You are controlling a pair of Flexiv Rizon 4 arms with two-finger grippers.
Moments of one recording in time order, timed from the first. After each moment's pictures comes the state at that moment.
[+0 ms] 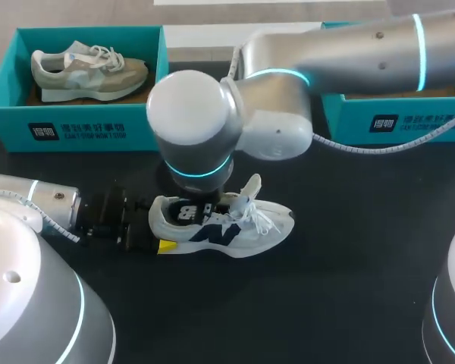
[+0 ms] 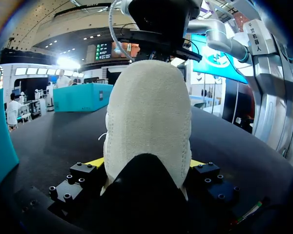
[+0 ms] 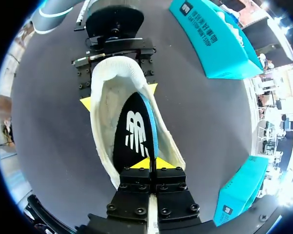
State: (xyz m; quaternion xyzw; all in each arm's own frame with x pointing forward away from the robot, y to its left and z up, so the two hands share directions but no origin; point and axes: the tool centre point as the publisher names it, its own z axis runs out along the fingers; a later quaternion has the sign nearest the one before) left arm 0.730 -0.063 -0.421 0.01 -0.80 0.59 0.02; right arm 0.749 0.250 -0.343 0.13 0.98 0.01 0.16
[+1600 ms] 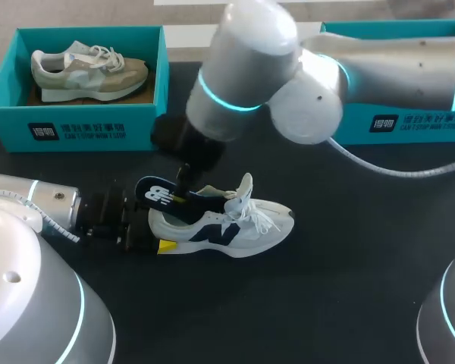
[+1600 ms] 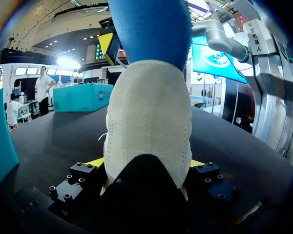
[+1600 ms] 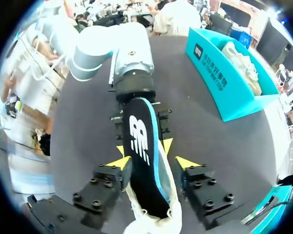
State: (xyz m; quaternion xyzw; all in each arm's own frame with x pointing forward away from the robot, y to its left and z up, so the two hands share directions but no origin) left arm 0.730 -0.063 -0.421 0.01 -0.80 0.59 0.02; right arm 0.753 0.307 -0.300 0.09 0.98 0.20 0.00
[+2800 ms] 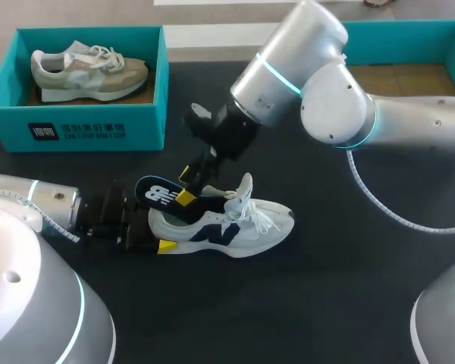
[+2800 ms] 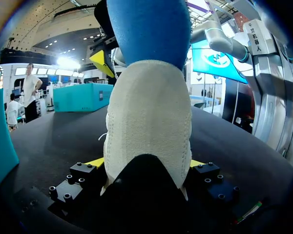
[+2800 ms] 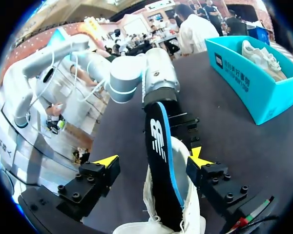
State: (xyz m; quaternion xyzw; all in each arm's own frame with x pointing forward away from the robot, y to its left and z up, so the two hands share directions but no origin) left arm 0.730 -0.063 -0.421 0.01 -0.80 0.59 0.02; right arm 0.736 0.304 -0.298 0.07 0.92 0.33 -0.21
